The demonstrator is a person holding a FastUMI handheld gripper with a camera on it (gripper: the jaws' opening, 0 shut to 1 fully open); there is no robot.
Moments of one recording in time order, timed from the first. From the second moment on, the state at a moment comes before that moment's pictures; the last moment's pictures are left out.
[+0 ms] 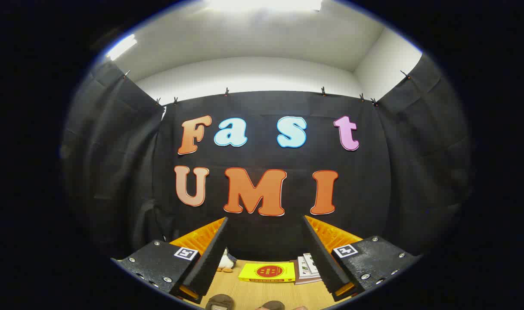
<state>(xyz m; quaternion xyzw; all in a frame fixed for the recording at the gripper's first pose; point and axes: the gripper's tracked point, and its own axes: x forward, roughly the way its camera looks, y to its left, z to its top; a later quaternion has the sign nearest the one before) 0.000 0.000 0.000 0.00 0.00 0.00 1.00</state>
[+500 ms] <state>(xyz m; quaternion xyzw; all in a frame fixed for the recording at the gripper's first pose) 0.011 -0.003 -0.002 0.01 -0.01 -0.01 1.00</state>
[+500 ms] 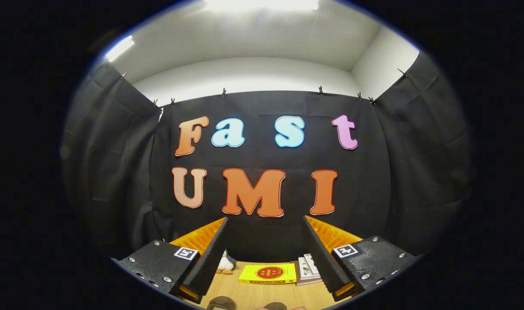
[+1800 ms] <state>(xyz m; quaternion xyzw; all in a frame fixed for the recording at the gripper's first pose) -0.034 0.202 -0.216 0.17 0.34 0.23 0.90</state>
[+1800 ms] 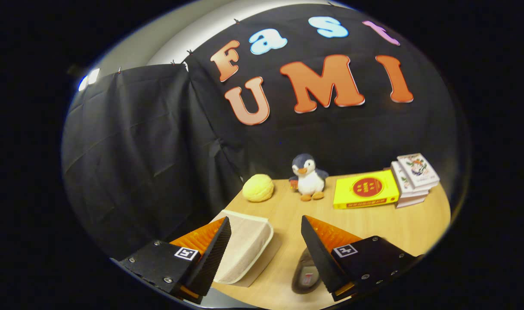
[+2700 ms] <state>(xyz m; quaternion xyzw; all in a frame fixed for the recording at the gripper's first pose) -0.097 0.315 -0.376 0.28 0.54 0.30 0.74</state>
